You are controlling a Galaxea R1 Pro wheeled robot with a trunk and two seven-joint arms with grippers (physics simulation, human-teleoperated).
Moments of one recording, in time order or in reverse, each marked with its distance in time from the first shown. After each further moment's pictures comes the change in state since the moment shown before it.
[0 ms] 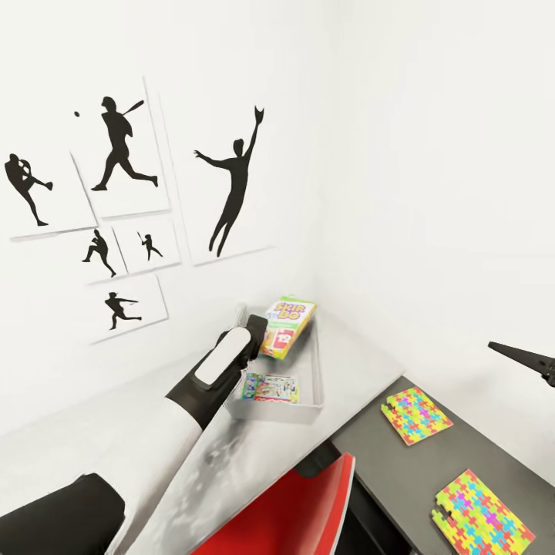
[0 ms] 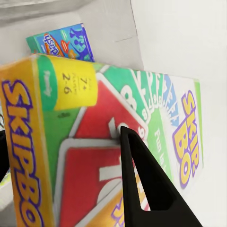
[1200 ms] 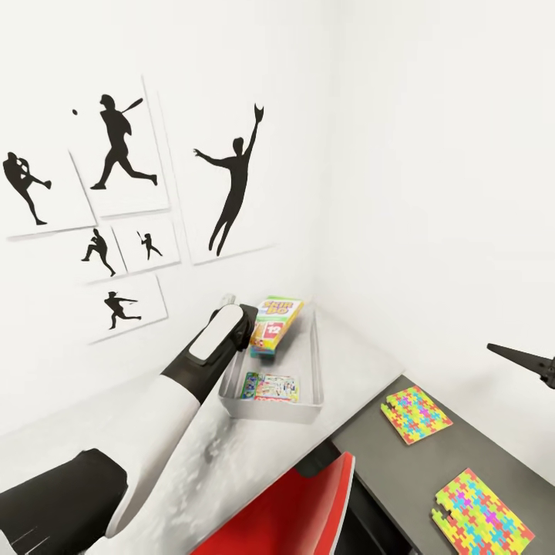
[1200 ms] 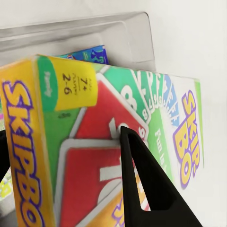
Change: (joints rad) left arm -0.091 0.002 0.065 0.017 -0.007 0.002 0.192; right arm 0.000 0.001 0.003 0.000 -0.001 0.017 0.003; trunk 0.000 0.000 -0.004
